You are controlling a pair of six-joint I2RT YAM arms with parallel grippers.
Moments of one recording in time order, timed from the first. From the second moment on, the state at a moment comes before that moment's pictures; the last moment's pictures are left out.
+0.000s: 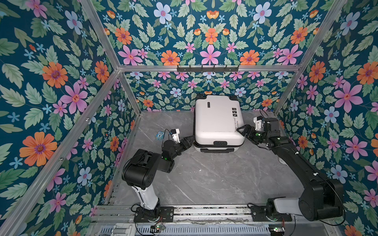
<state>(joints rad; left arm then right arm) -0.37 1.78 0.53 1.19 0.44 -1.02 0.11 1.35 1.05 -0.34 -0.47 0.66</state>
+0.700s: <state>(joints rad) -0.42 1.45 0.67 0.29 0.27 -0.48 0.09 1.35 1.17 -0.47 -0.53 0.52</state>
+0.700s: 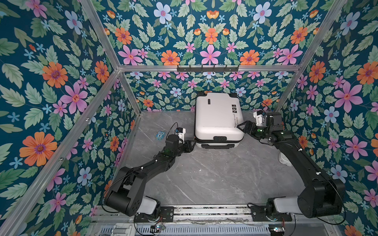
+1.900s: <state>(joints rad) -0.41 1.70 0.97 0.01 0.19 -0.02 0.09 1.24 1.11 -0.53 -0.56 0.49</state>
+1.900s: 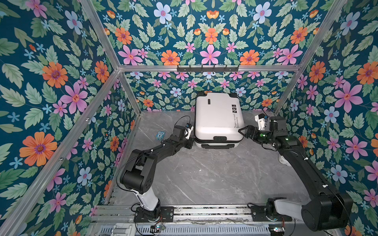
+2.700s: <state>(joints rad) -0.51 1.65 0.90 0.11 0.04 0.12 0.09 1.25 1.11 -0.56 -0.56 0.50</state>
